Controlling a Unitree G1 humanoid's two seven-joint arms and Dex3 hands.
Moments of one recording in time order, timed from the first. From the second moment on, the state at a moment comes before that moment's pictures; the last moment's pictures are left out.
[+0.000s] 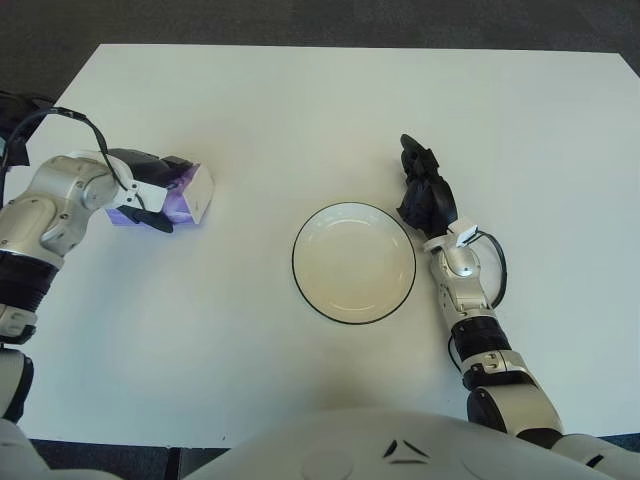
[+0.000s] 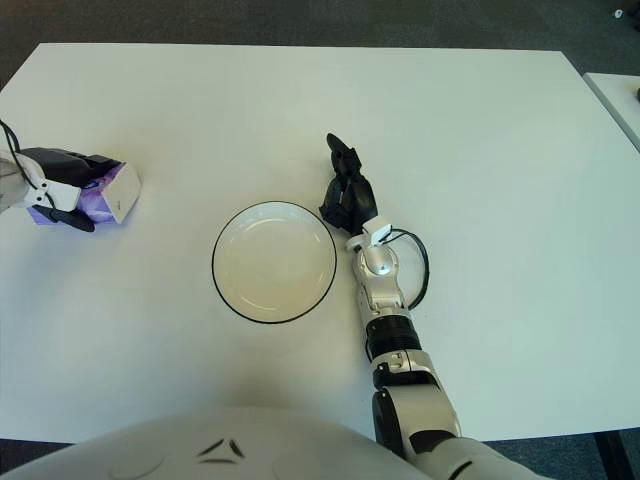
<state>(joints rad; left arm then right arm) -0.49 1.02 -0.28 0.27 0.75 -0.18 -0.71 -0.29 0.00 0.00 0.50 0.03 -0.48 0.12</state>
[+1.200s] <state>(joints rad) -0.46 0.96 -0.31 0.60 0.80 -0.53 0.12 -0.29 0.02 -0.08 0.51 0.11 -0.46 0.24</state>
